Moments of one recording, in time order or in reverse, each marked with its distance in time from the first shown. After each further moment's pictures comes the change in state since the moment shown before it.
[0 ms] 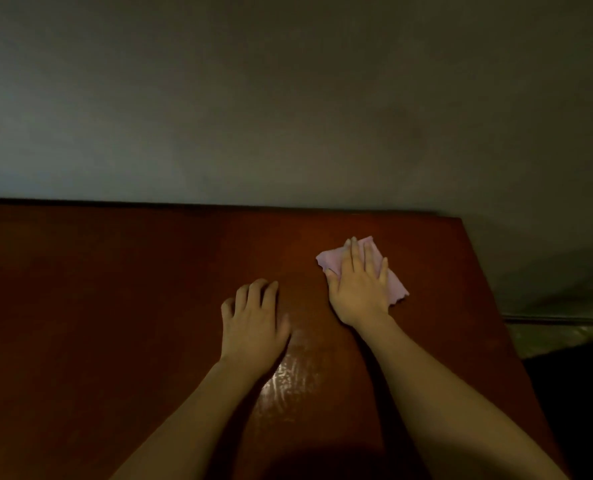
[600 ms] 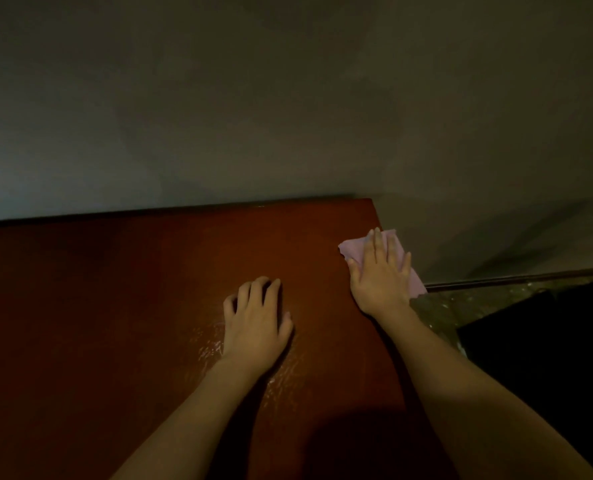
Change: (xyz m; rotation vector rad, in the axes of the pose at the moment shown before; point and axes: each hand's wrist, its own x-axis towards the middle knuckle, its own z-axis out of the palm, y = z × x) left_hand 0.020 0.145 0.039 -0.032 -0.034 0.136; right_hand -0.013 0.186 -0.025 0.034 0.005 0.202
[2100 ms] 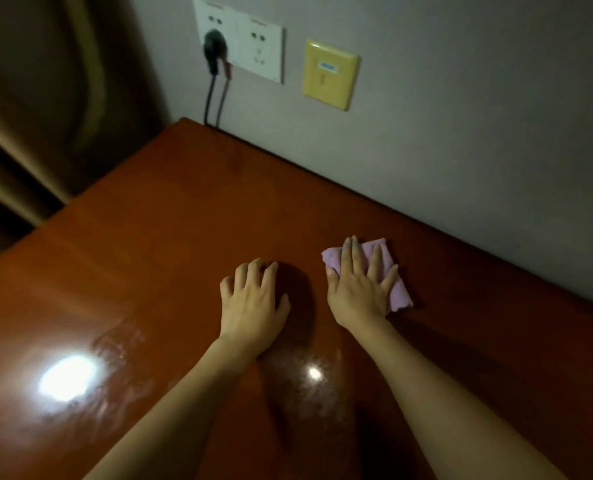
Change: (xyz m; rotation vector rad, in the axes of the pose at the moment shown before) left_hand -0.177 -0.491 -0.119 -0.055 0.201 -0.598; right_hand -0.127 -0.588 0.102 -0.224 -0.072 -0.600
